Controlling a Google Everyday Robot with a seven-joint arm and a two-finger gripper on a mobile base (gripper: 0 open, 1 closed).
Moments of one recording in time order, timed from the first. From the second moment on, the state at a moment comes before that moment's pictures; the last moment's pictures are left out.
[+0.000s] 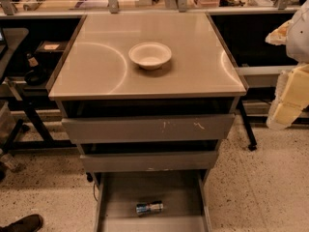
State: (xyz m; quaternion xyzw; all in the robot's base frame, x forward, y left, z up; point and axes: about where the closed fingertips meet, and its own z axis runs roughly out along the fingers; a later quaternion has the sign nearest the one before) arm 0.439 -0.216 0.980 -0.60 0.78 -0.04 0.17
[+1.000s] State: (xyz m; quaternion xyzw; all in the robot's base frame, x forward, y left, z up) arm 0.426 -0.195 0.936 -0.60 0.78 0.00 0.18
